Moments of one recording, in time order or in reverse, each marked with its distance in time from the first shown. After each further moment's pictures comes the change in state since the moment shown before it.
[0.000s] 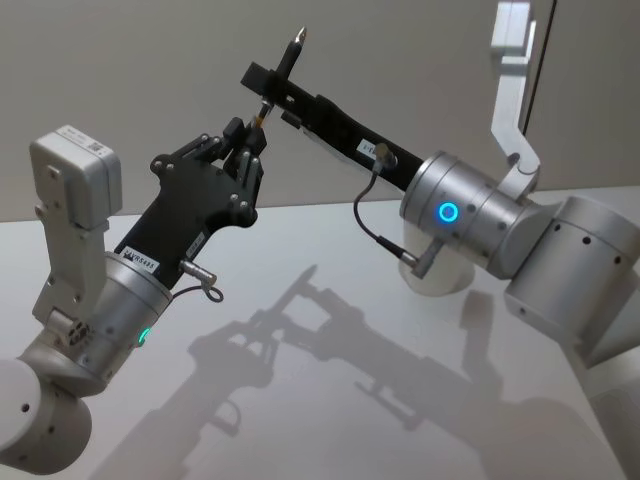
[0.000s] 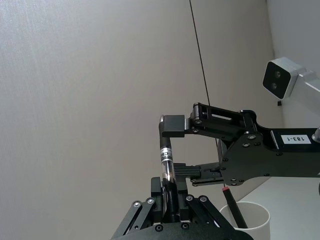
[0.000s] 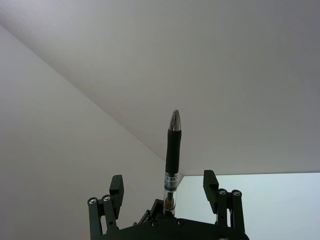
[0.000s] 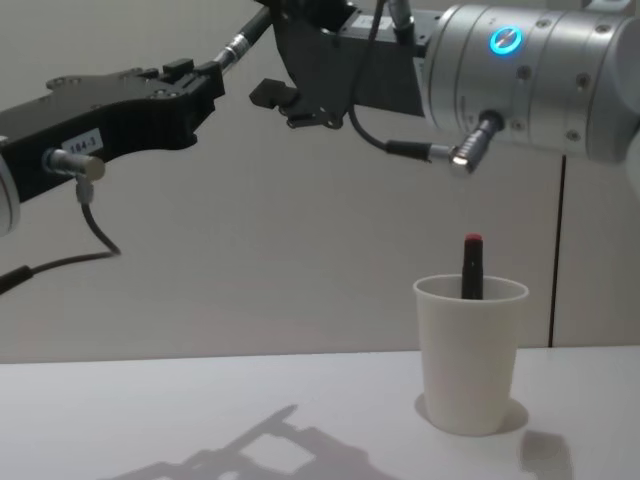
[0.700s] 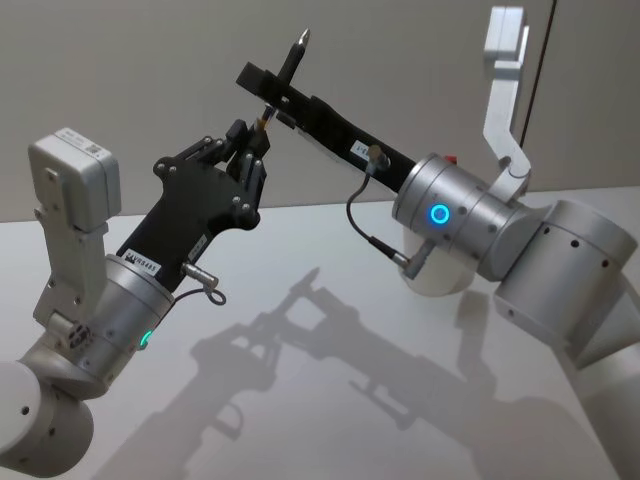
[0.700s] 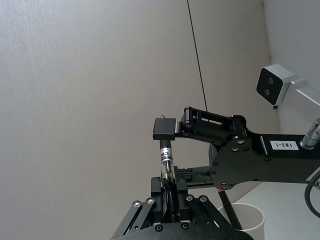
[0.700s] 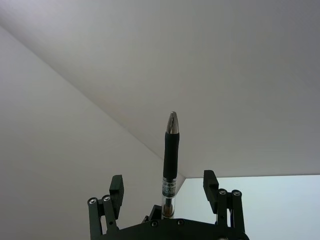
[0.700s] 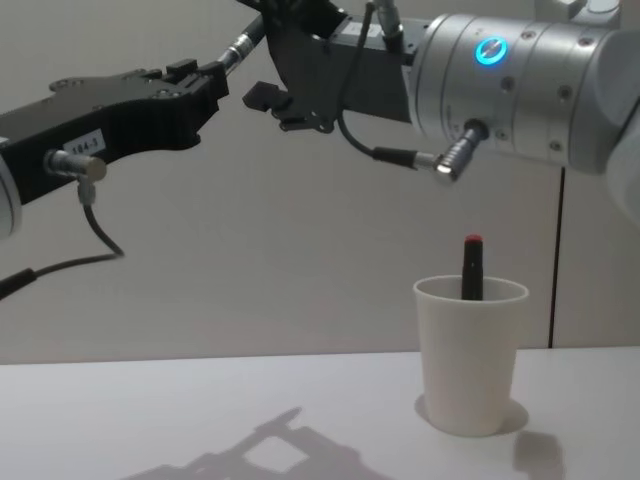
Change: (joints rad) left arm 0.007 -0.007 -0.003 -0.002 -0.012 -0.002 -0.015; right arm 0.008 0.001 -0.021 0.025 0.008 -0.037 0.011
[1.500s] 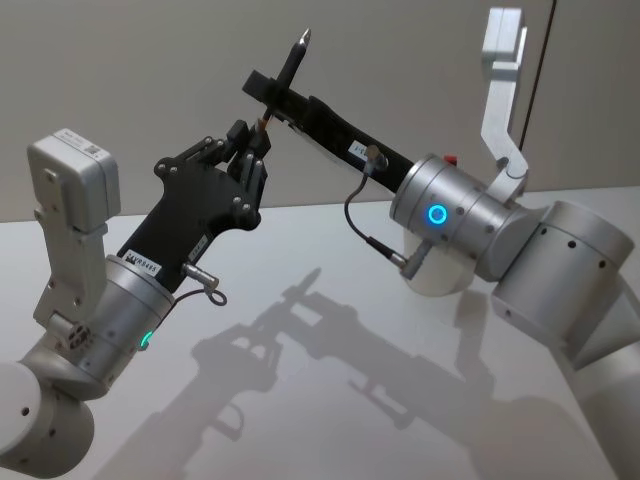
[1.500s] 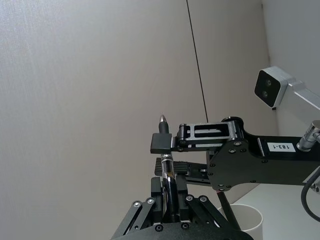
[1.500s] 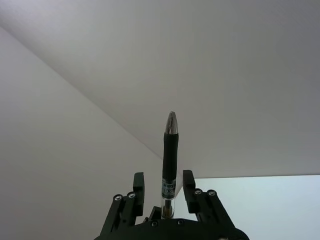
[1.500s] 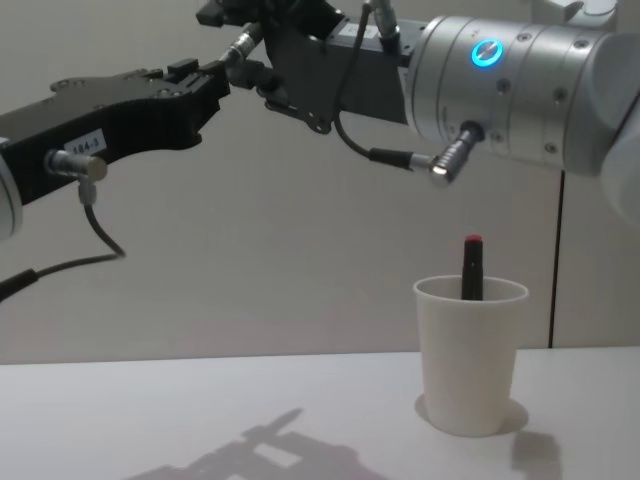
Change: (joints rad) left arm 0.002 -0.003 -0.001 0.000 -0.005 -0.003 -0.005; right arm 0.002 0.000 -0.006 0.005 0.005 -0.009 0.000
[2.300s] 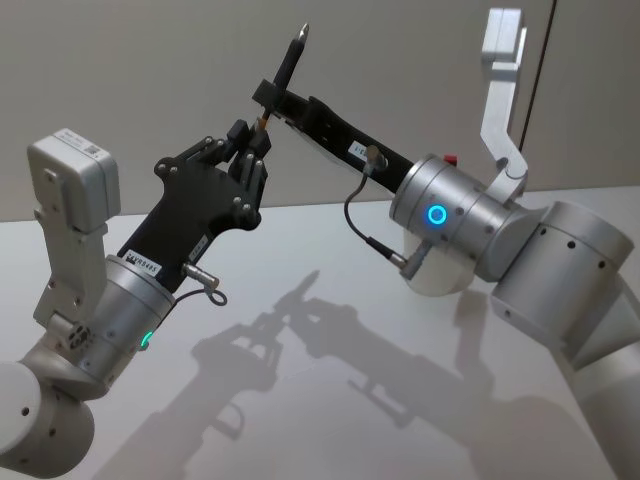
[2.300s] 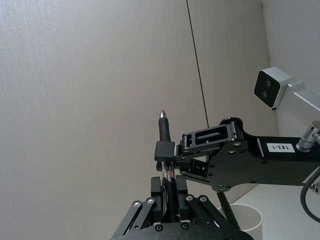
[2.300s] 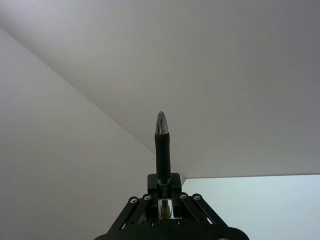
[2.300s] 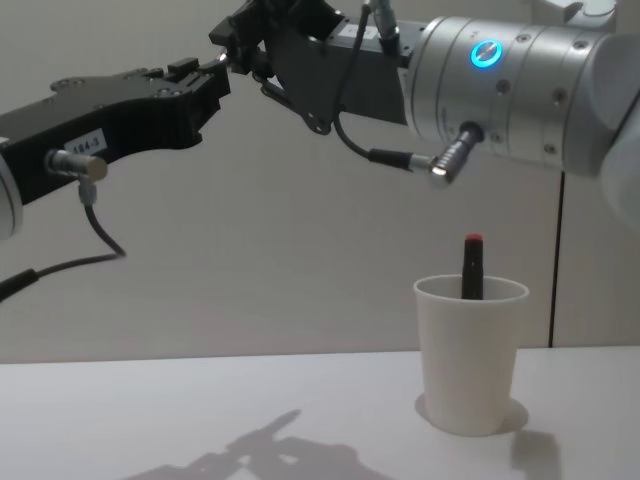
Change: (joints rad) left arm 0.000 0.000 0.000 0.000 0.000 0.000 -0.001; right arm 0.000 0.000 -0.001 0.001 0.000 -0.001 0.000
